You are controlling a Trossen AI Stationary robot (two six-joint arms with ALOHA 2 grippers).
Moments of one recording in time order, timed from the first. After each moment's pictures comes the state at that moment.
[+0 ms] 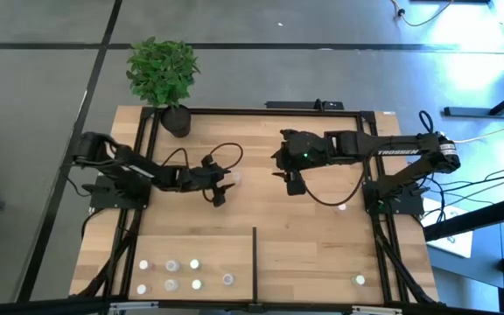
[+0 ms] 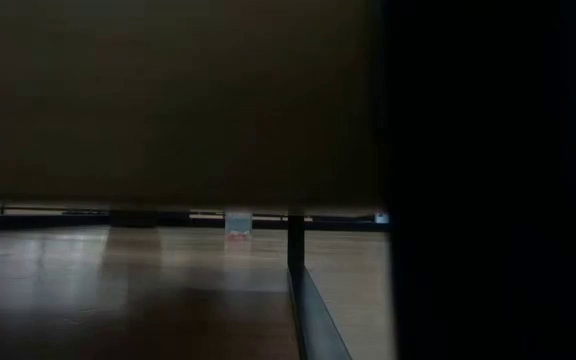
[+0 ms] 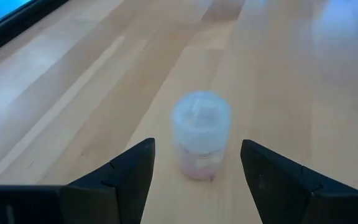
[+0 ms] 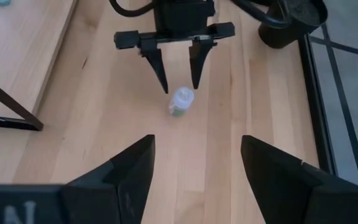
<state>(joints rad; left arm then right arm) 0.00 1.54 0.40 0.57 -0.35 -0.17 0.00 1.46 1.36 -0.68 0.11 -0.21</state>
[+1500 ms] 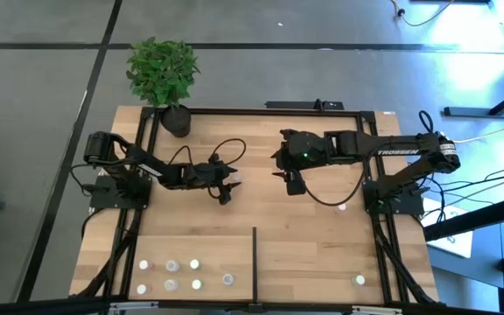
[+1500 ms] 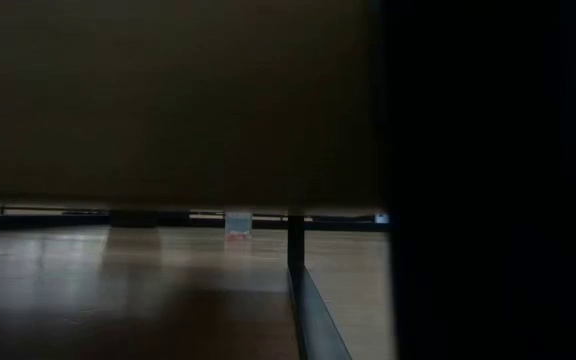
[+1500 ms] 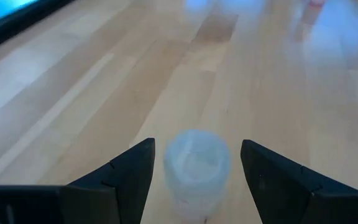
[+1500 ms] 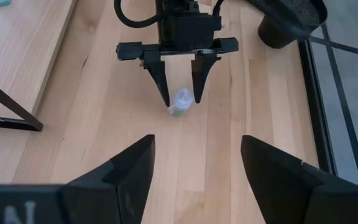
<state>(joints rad) 0.05 1.64 0.44 0.70 -0.27 -0.16 0.00 1.46 1.36 -0.68 0.11 -0.21</state>
